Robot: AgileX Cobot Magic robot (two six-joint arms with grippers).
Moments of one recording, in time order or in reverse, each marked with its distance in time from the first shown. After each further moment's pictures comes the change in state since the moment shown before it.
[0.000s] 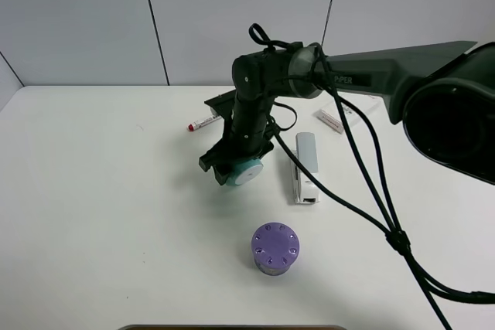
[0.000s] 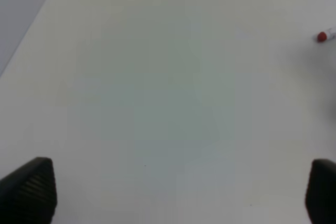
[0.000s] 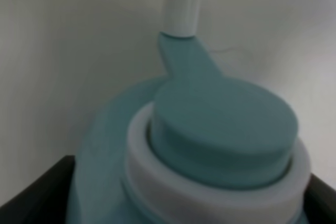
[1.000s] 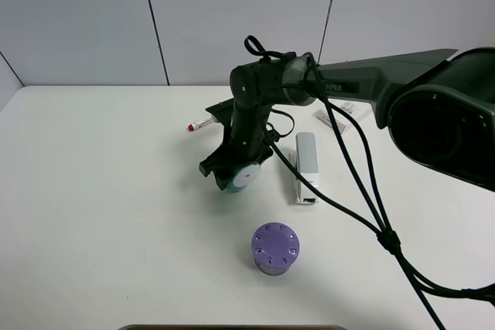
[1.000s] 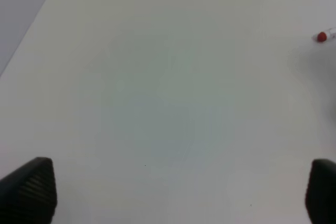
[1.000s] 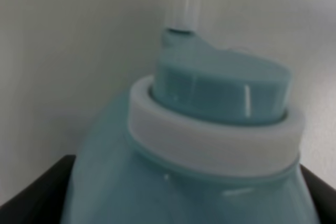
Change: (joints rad) left arm 0.000 0.000 0.000 0.000 0.000 0.000; right arm 0.000 0.038 -0.010 -0.005 -0.018 0.030
